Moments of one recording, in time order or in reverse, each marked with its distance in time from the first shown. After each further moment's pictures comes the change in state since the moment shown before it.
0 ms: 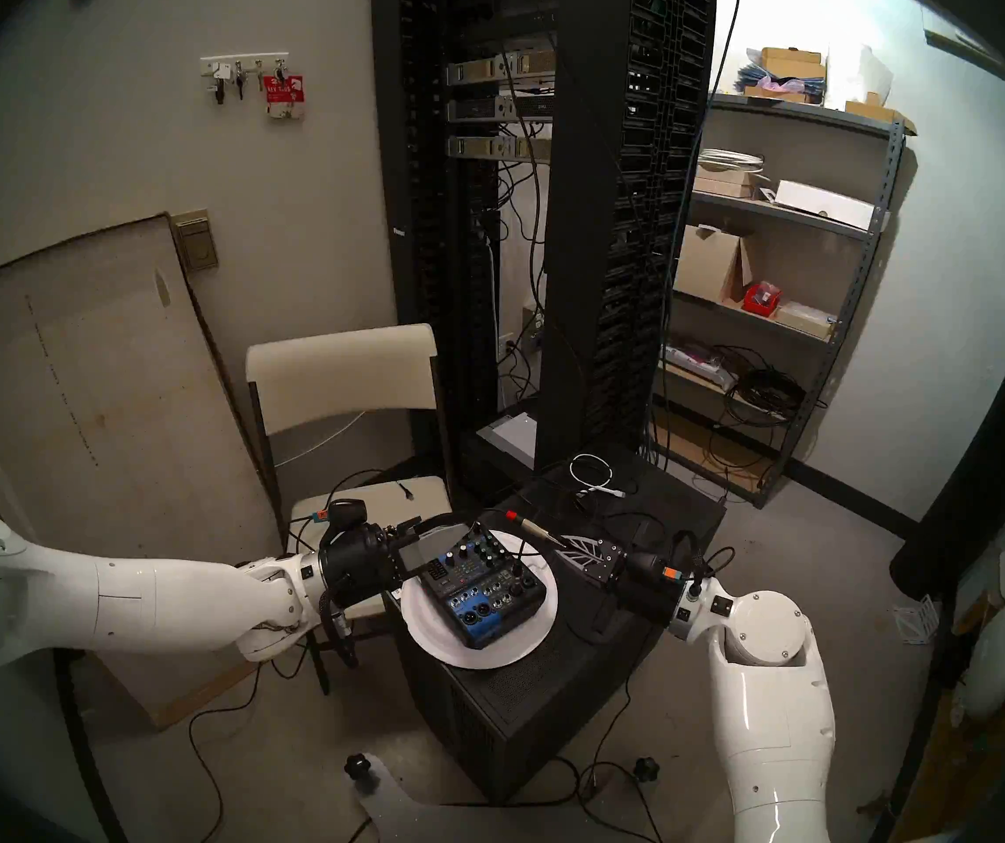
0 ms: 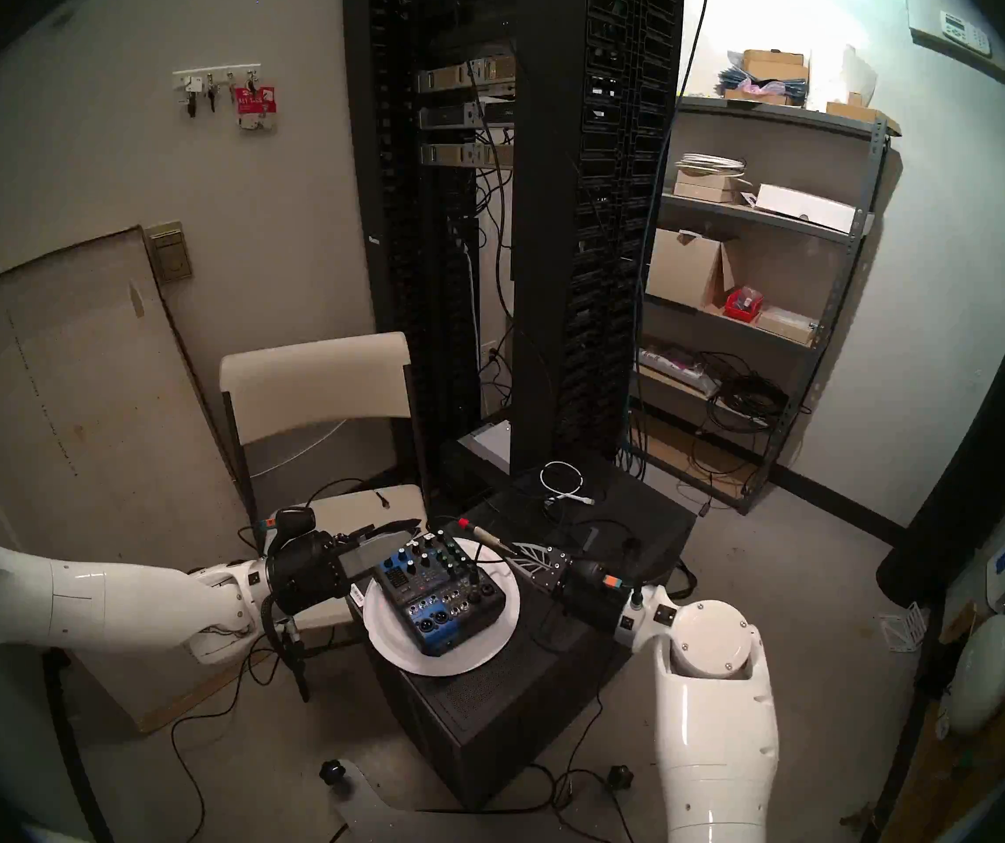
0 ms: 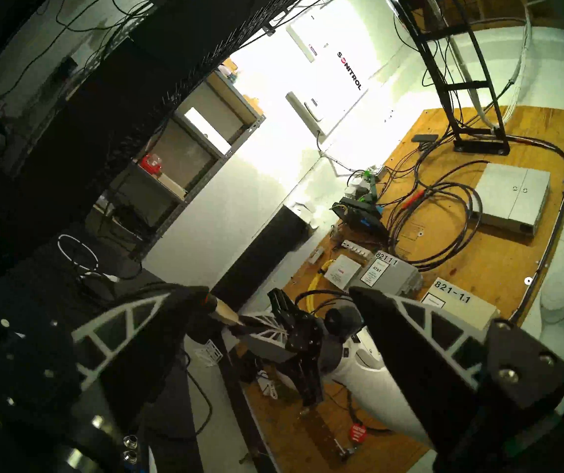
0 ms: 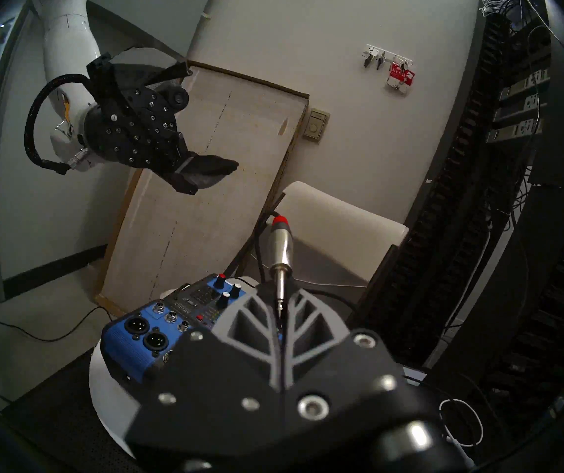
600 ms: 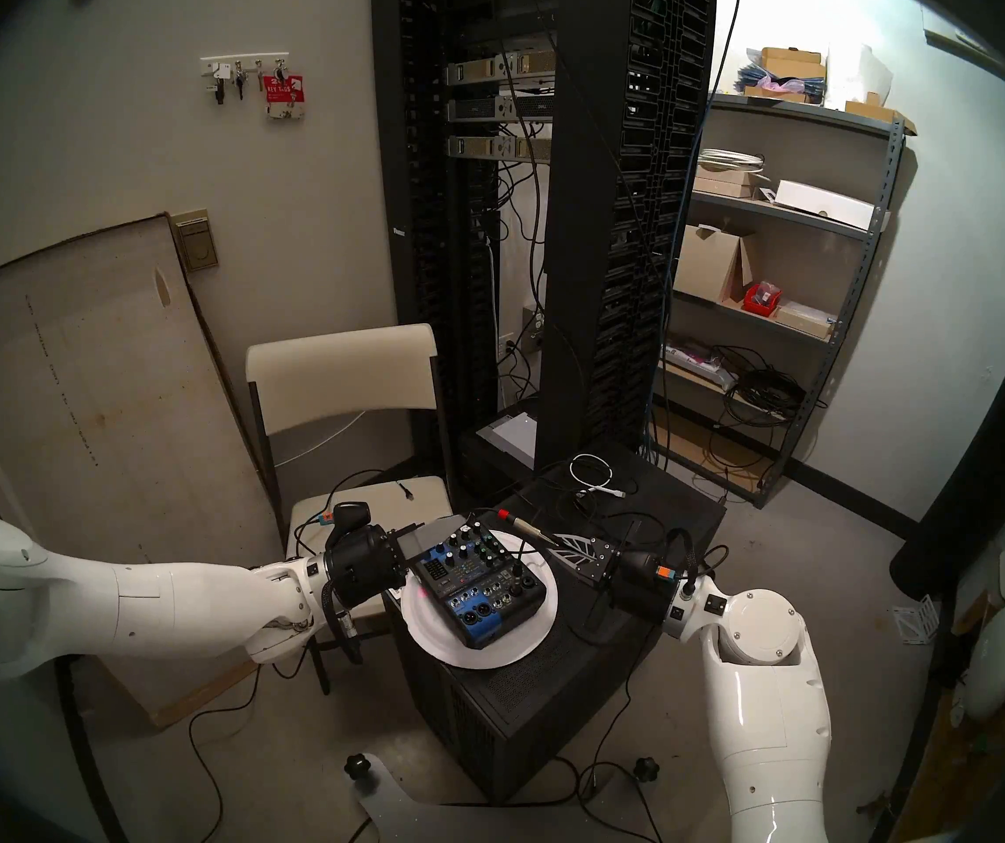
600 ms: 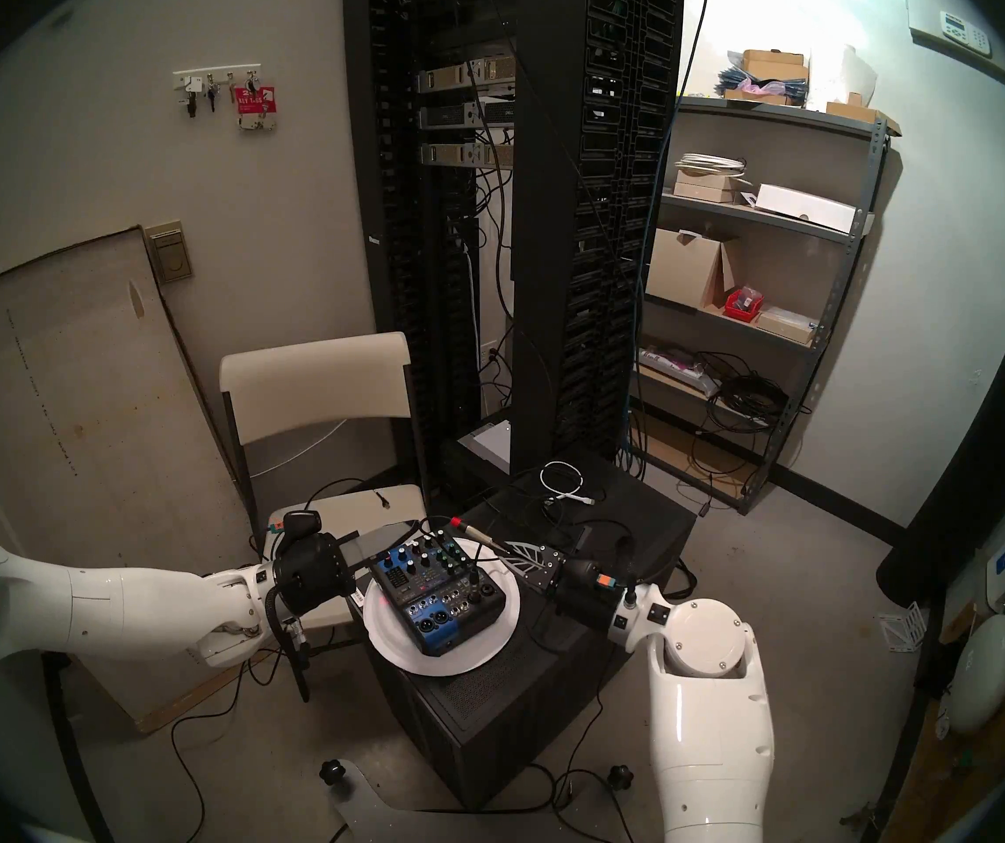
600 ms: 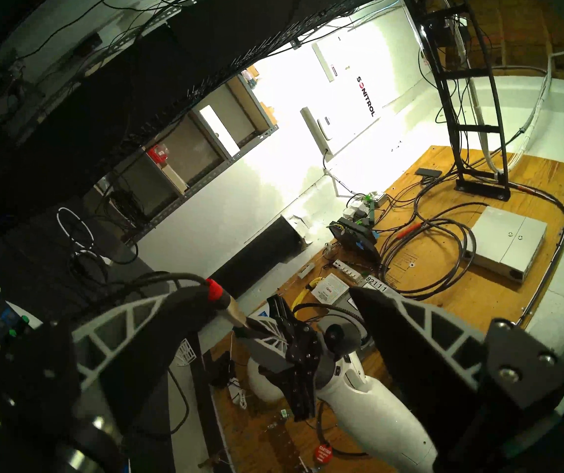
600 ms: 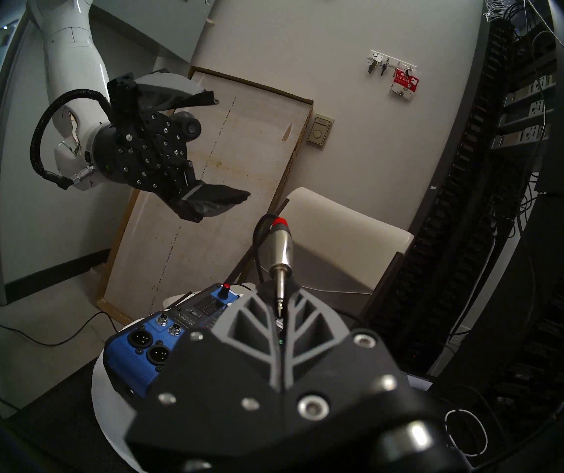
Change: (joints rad) left arm 0.054 -0.067 -0.026 0.105 -0.128 0.133 -0.072; right arm -0.001 0.000 -0.020 -0.001 0.007 0.000 -0.004
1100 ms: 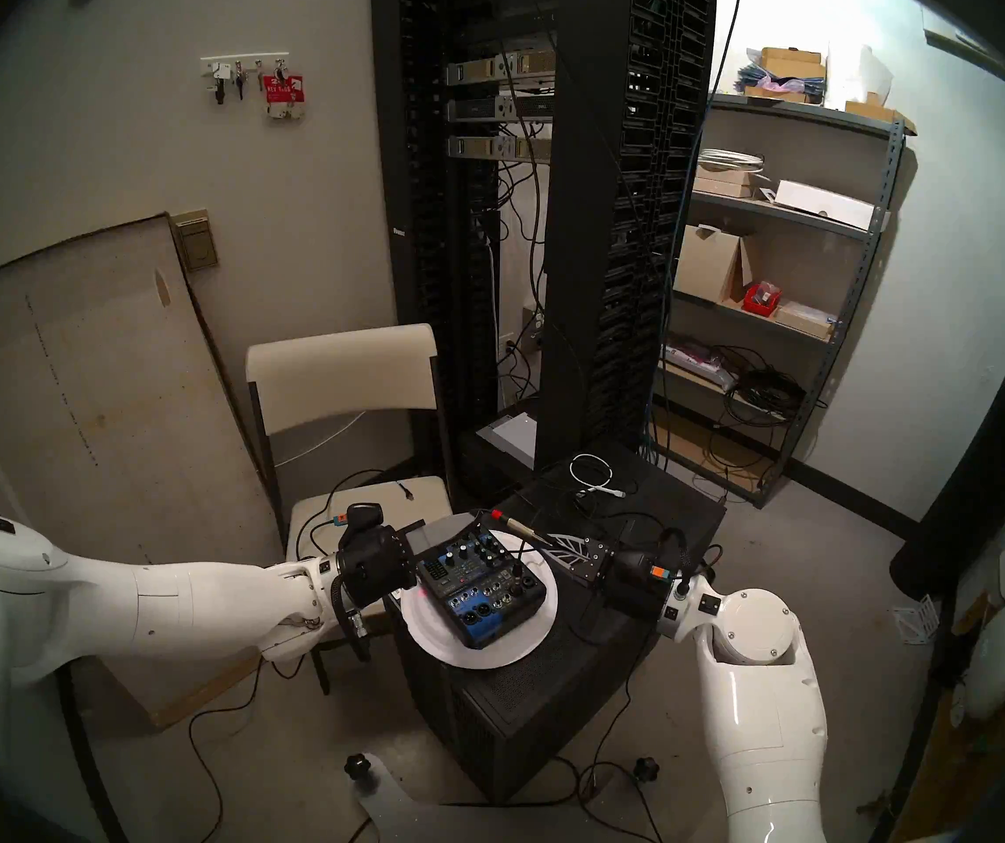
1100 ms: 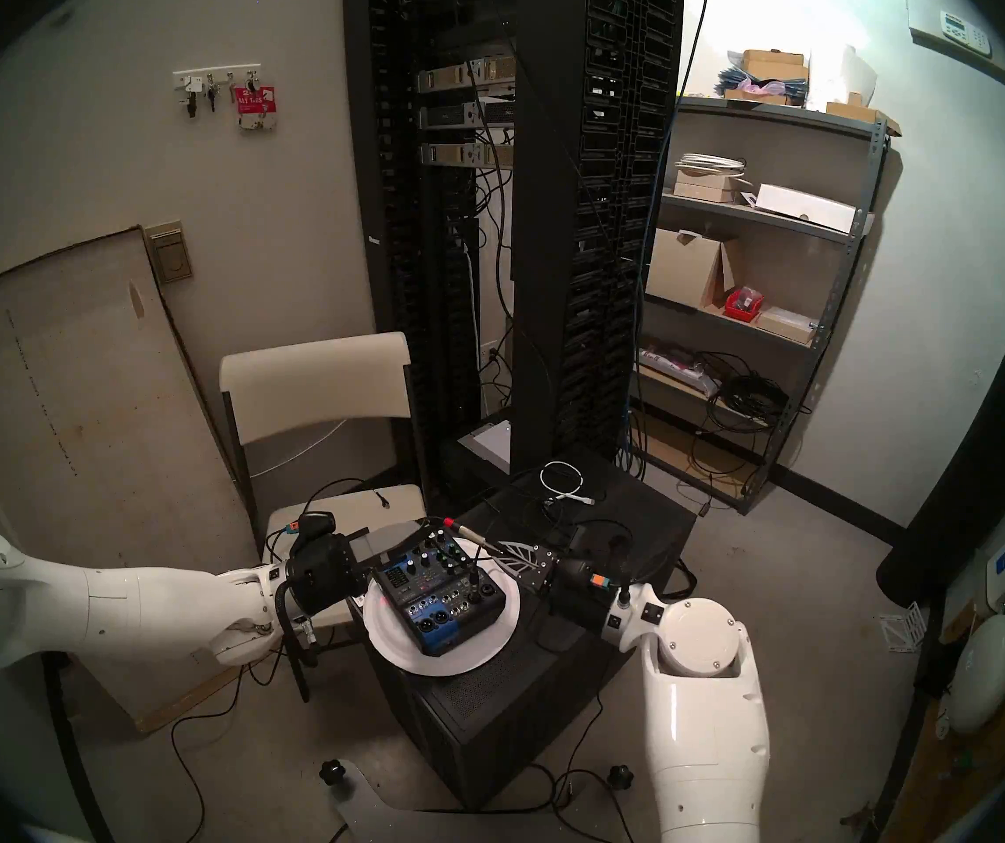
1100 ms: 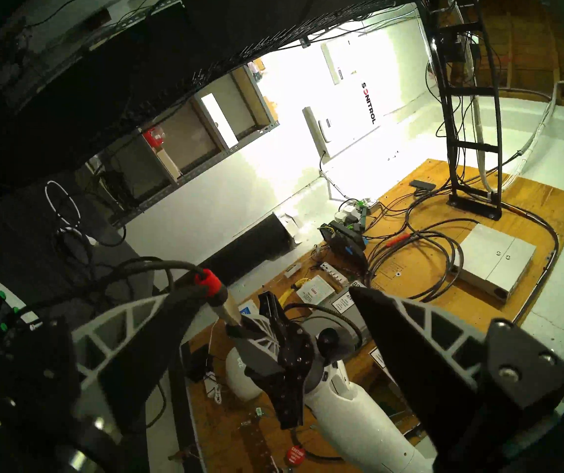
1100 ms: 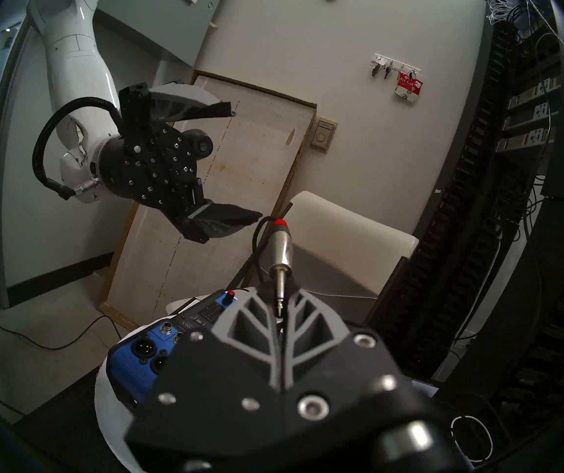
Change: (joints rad) left arm 0.004 -0.049 -0.003 0.040 -0.022 0.091 -0.023; right arm 0.001 0.000 -0.021 0.002 0.007 -0.001 -0.008
